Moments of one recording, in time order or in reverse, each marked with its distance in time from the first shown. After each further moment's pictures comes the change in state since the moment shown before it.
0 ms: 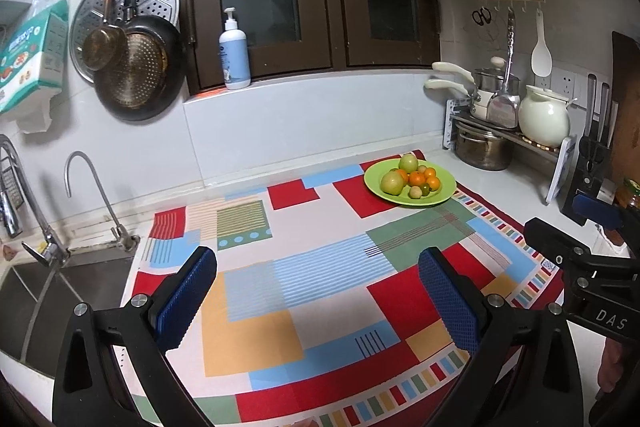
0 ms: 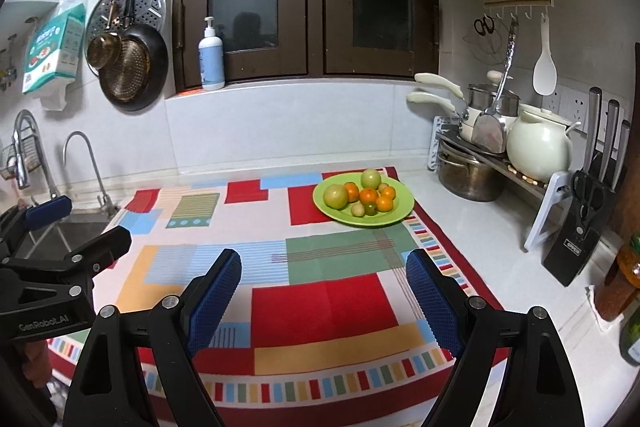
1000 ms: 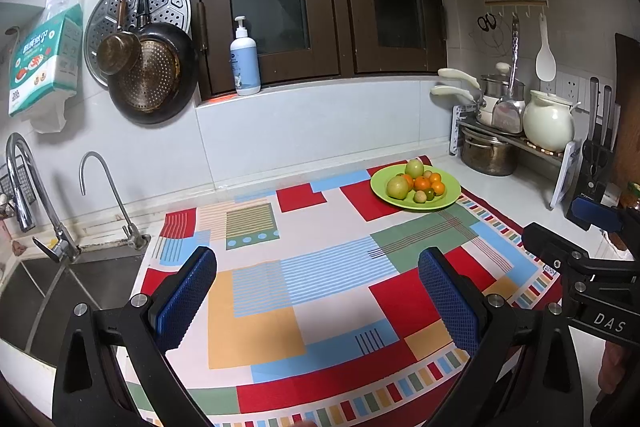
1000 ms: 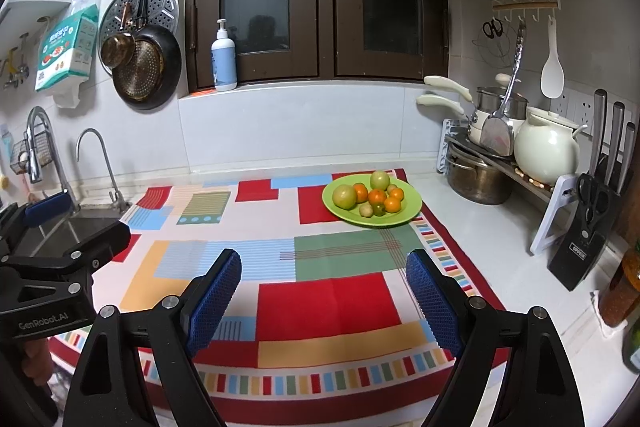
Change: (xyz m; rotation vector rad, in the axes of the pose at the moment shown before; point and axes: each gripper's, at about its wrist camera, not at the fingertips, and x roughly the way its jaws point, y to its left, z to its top) left arm -0.014 -0.004 -0.004 -0.011 -0.023 0.031; right arm -0.008 -0.001 -0.004 -0.016 -0.009 0.036
